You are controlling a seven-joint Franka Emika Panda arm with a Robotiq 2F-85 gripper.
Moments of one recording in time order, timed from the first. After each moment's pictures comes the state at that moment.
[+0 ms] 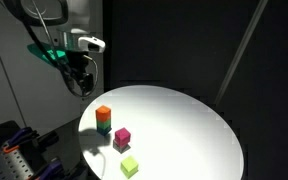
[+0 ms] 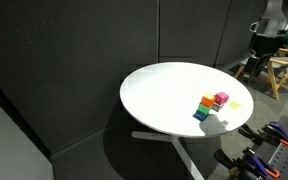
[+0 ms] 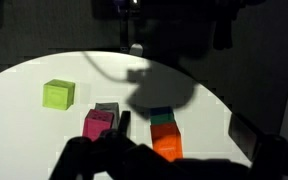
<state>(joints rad) -0.12 -0.52 -0.10 -2.77 -0.02 2.21 -0.16</state>
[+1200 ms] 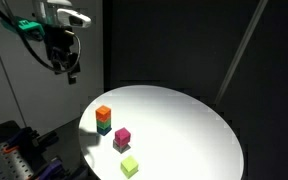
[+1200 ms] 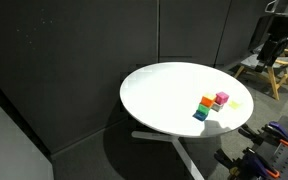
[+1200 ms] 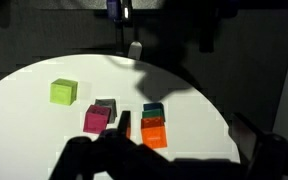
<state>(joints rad) -0.10 -0.76 -0.06 -2.77 -0.02 2.01 -0.10</state>
